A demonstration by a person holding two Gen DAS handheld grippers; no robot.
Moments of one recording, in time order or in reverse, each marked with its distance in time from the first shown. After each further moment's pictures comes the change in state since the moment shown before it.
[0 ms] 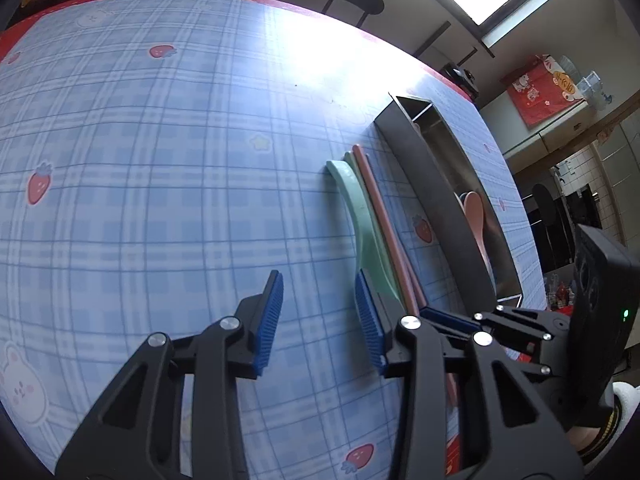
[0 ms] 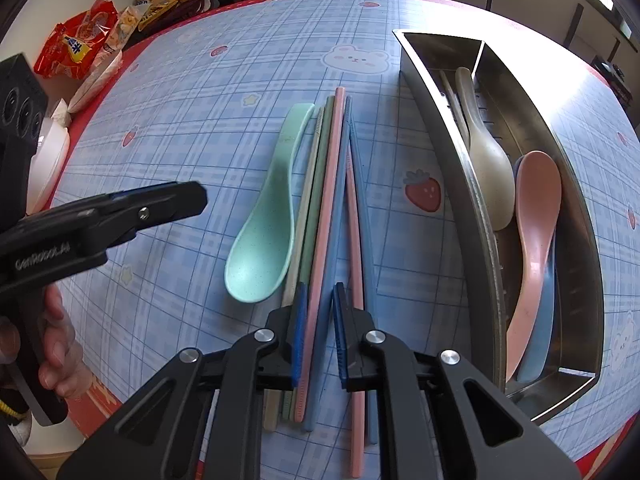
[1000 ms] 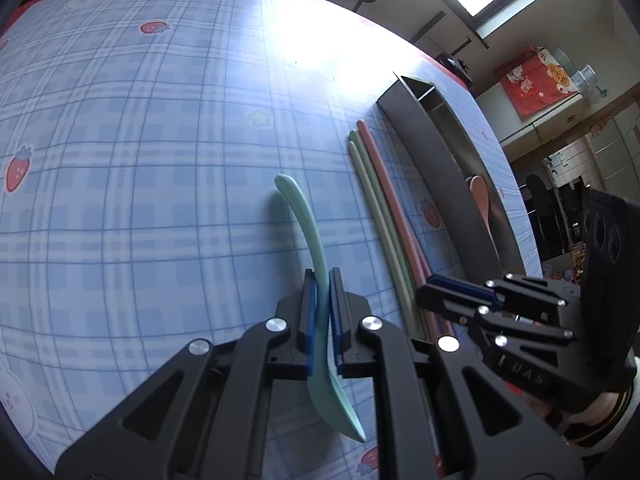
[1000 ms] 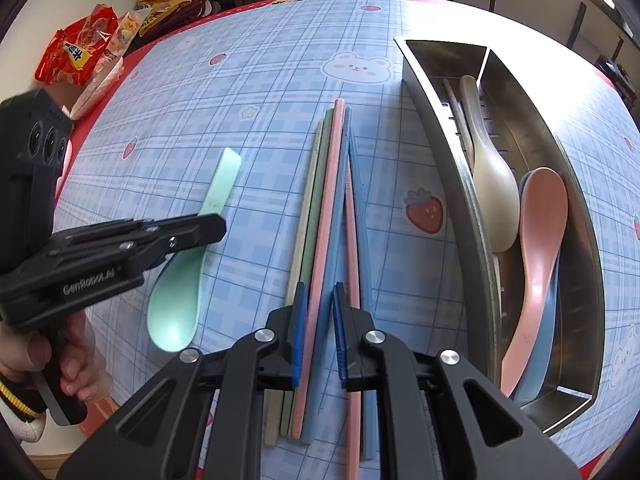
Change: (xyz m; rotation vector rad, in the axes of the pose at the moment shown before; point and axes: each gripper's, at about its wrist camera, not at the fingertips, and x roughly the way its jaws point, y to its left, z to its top) left arm 0.017 0.005 -0.011 0.017 0.031 -0.012; right arm 0.000 -0.004 0.016 0.000 -0.007 0.025
